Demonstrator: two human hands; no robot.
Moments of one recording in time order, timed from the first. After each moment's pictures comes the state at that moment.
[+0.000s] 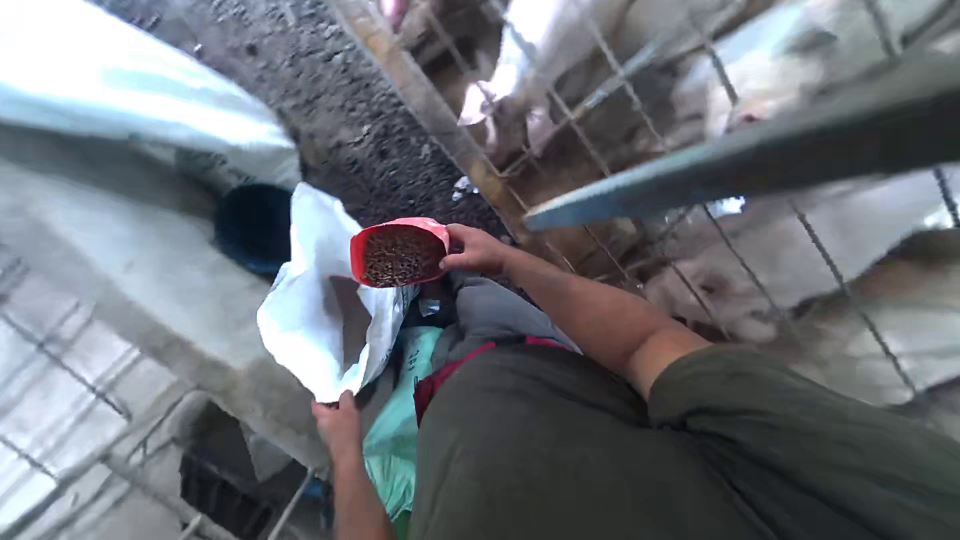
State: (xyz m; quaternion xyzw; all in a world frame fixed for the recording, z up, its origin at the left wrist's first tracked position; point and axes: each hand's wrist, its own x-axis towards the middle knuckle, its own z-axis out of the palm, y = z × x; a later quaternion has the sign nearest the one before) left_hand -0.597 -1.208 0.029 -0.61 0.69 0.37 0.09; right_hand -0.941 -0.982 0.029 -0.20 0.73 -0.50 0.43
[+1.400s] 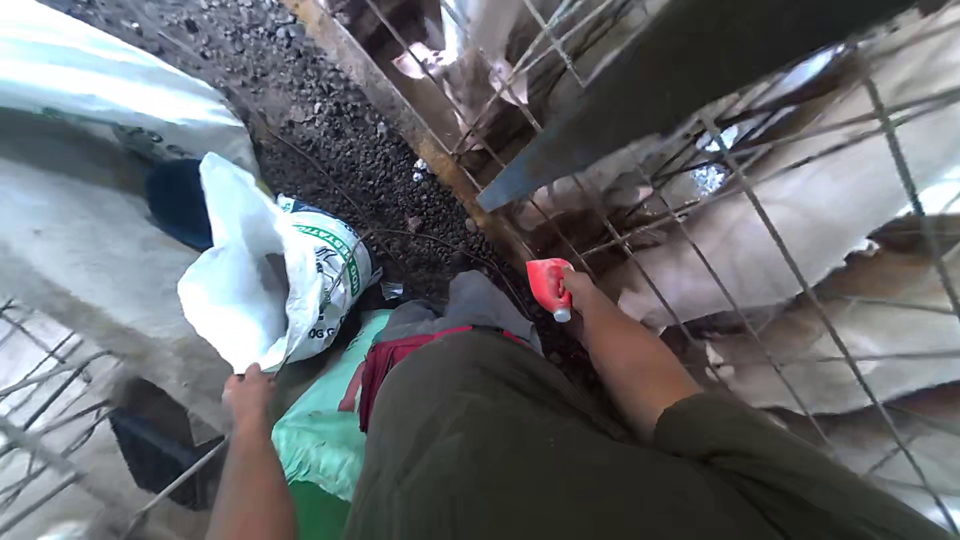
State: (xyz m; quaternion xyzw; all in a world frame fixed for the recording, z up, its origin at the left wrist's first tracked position) left_hand -0.596 -1.165 0.037 -0.65 0.67 0.32 0.15; right_hand -0.827 -0.550 -0.094 0.42 0.76 -0.31 0.38
